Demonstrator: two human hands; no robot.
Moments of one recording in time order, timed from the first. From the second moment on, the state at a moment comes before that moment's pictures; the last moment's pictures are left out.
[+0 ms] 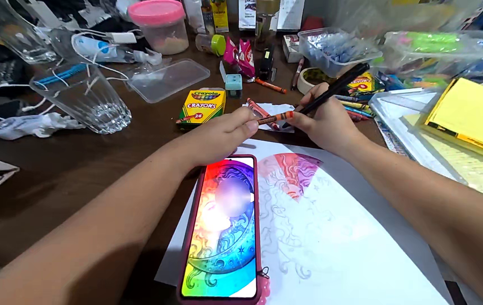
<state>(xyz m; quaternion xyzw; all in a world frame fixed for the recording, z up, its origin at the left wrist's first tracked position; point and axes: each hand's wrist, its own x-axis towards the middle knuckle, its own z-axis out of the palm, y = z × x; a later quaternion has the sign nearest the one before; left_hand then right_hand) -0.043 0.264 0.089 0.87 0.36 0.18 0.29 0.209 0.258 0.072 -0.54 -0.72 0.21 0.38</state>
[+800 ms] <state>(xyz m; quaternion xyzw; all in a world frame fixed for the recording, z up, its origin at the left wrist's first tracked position) -0.045 0.266 0.081 0.86 0.39 0.18 0.30 0.219 0.259 0.072 -0.51 -0.76 0.22 0.35</state>
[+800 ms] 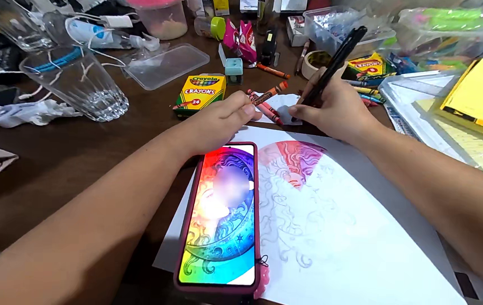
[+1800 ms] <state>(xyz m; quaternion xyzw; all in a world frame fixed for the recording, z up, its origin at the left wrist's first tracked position) -0.053 0.273 0.074 0.85 0.35 0.21 0.32 0.185 0.215 0.057 -0.23 -0.81 0.35 0.41</state>
